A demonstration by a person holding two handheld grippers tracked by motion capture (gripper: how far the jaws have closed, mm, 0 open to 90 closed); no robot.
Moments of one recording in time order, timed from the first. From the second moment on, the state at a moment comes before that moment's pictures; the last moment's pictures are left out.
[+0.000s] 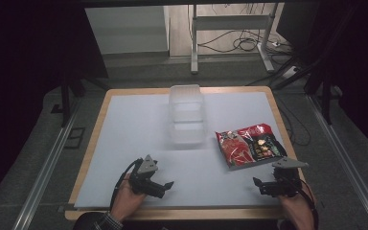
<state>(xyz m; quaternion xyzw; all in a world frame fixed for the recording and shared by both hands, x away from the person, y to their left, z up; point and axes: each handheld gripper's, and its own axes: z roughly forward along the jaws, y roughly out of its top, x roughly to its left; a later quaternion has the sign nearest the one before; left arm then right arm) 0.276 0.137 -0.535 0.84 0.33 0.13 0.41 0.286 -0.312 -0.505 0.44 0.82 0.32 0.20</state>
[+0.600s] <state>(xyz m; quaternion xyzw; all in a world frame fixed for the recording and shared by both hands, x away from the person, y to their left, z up) 0.279 0.132 -0.535 0.85 0.33 0.12 0.40 0.288 -0.315 -0.507 0.42 0.82 0.34 0.19</state>
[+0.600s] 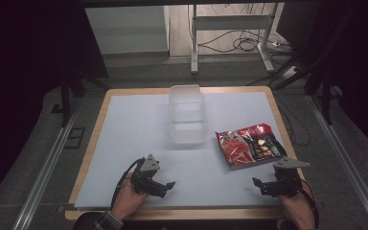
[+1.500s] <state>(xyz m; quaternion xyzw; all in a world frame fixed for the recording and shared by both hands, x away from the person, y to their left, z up) 0.300 0.093 -0.521 0.86 0.27 0.09 0.42 0.289 -0.314 -0.507 0.42 0.82 0.34 0.19</state>
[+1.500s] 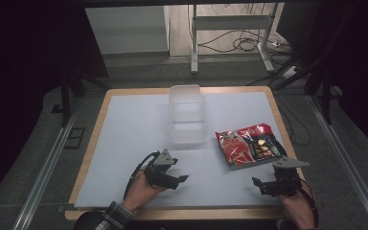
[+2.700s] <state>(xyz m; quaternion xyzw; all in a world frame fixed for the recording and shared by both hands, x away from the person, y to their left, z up) 0.356 0.004 -0.506 0.87 0.20 0.07 0.45 0.289 -0.316 -0.507 0.42 0.82 0.34 0.19</state>
